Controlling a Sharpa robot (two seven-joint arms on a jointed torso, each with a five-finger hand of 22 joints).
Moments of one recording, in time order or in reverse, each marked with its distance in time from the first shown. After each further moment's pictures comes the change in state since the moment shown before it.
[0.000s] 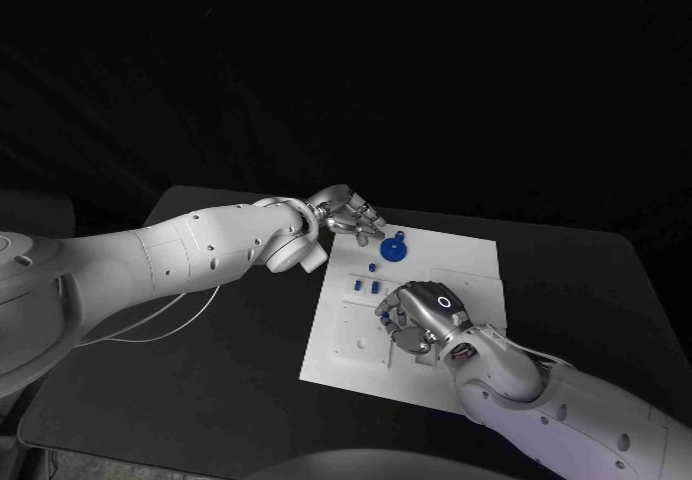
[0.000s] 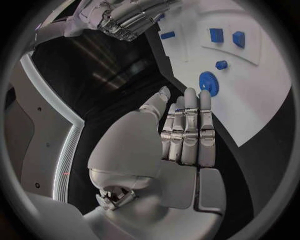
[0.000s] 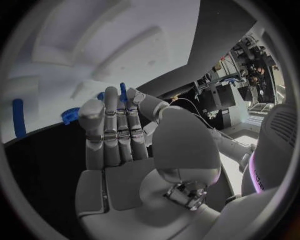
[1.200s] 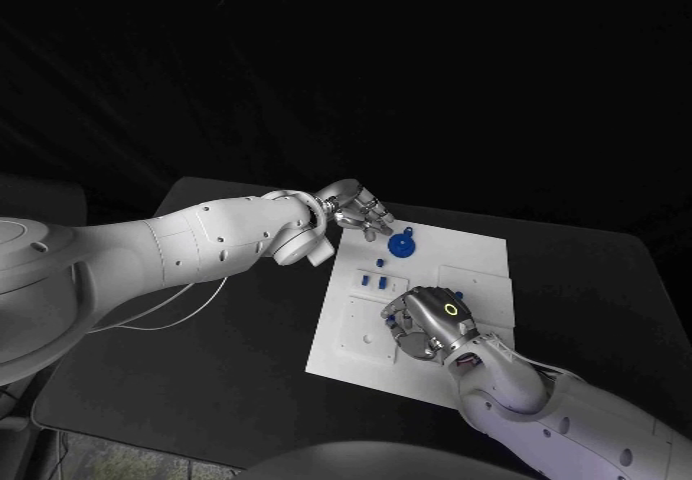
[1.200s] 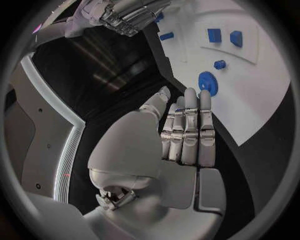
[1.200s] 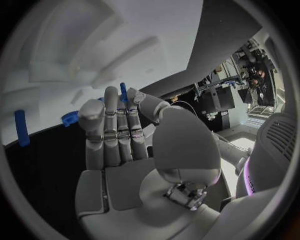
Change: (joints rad) left arm 0.000 -0.001 0.000 -0.003 -0.014 0.007 0.008; left_hand 0.000 0.000 0.000 0.000 0.000 -0.004 0.004 0.000 0.000 0.000 0.000 0.000 0.000 0.000 0.000 0.000 -0.001 0.000 0.000 0.000 0.000 -0.014; right arm -0.032 0.008 -0.010 -0.017 -0.042 -0.050 -0.004; right_hand -0.001 -0.010 0.003 0.004 0.005 0.000 0.000 0.000 0.000 0.002 0.002 0.001 0.000 0.005 -0.001 -0.004 0.000 -0.001 0.005 -0.002 0.004 0.000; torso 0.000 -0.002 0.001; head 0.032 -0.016
